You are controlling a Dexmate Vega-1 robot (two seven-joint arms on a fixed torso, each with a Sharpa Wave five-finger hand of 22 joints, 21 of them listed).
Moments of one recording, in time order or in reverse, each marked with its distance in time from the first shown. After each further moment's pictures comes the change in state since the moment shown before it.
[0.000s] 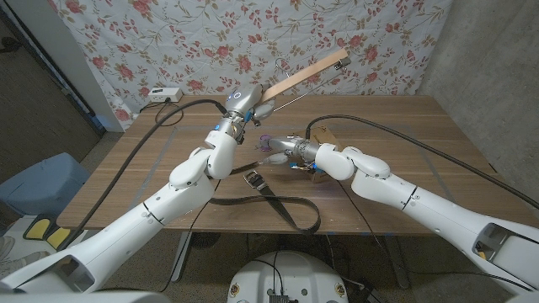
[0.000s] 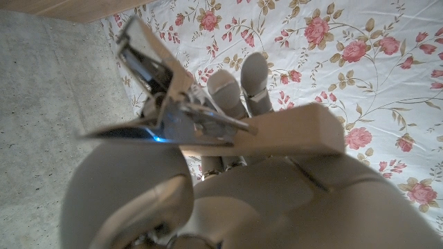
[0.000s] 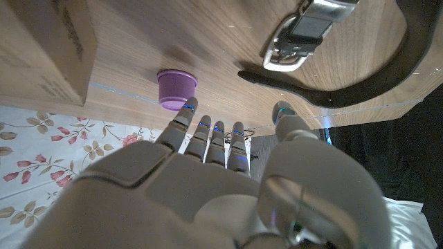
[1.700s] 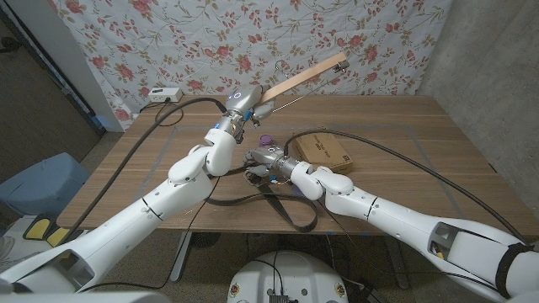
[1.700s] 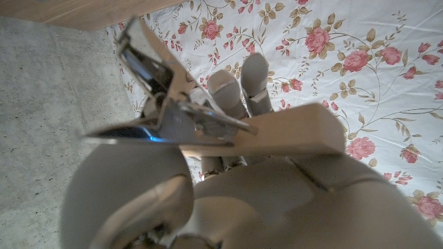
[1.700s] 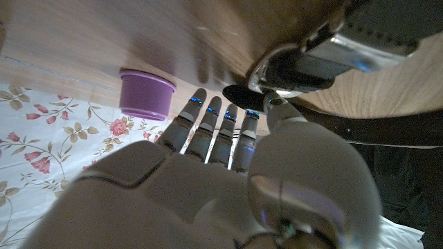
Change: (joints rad) left arm -0.025 0.015 0.004 0.025 -0.036 -0.019 -0.023; left_hand -0.002 -0.002 0.000 0.000 -0.009 -0.010 0.000 0.029 -0.013 -0.001 0.001 0.023 -0.014 0.000 0.000 0.000 -0.001 -0.009 0.002 0.008 -0.015; right arm 0.047 0.196 -0.171 0.302 -0.219 -0.030 -0.327; right_hand 0.345 -0.021 -0.073 0.020 0.059 0.403 -0.070 0.167 0.057 0.324 -0.089 0.073 0.023 0.263 -0.056 0.129 0.051 0.146 -0.103 0.038 0.007
